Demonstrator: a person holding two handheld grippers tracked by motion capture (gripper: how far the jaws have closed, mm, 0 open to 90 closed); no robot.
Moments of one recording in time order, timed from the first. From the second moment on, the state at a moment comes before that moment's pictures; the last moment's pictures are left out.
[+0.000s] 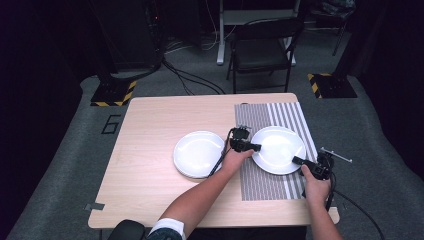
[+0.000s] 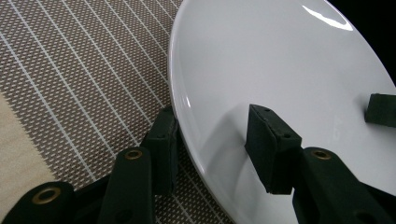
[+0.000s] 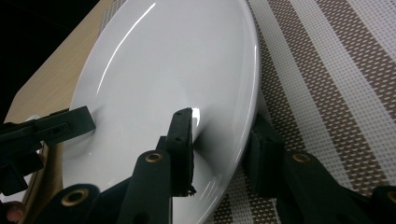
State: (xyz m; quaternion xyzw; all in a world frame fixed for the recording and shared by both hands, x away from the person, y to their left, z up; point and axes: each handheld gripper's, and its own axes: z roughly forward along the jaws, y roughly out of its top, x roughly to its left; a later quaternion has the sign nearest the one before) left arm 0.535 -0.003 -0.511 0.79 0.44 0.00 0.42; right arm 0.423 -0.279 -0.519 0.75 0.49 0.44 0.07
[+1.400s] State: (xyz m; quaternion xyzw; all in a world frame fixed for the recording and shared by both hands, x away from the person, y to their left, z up) left arm 0.529 -0.011 -0.513 0.81 0.42 0.05 0.40; right arm 0.422 -0.280 -0.519 0.74 0.51 0.42 0.09
